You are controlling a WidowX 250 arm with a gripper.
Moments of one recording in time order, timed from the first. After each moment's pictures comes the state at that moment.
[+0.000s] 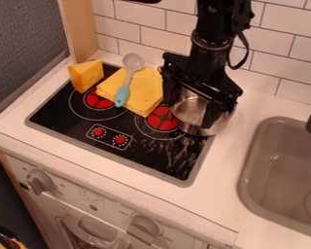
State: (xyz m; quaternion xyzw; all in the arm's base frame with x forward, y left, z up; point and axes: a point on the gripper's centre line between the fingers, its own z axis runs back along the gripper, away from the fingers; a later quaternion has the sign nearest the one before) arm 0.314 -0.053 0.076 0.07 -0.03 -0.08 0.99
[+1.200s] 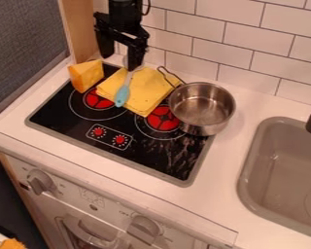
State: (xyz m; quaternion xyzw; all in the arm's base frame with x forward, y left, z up) arm 0.388 0.116 0.062 0.06 -0.03 -0.07 1.00
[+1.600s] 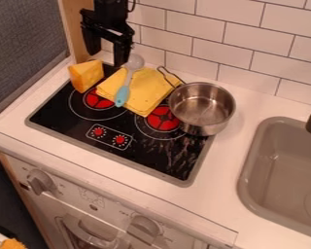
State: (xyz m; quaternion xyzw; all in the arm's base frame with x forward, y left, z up) arm 0.383 0.139 0.064 0.06 -0.02 -0.06 1.00
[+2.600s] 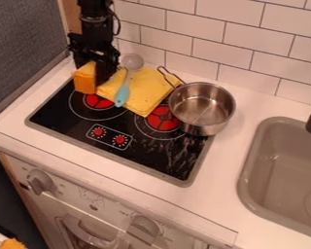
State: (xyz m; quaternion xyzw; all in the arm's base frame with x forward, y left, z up) arm 0.371 0.158 0.022 0.05 0.03 -0.03 1.00
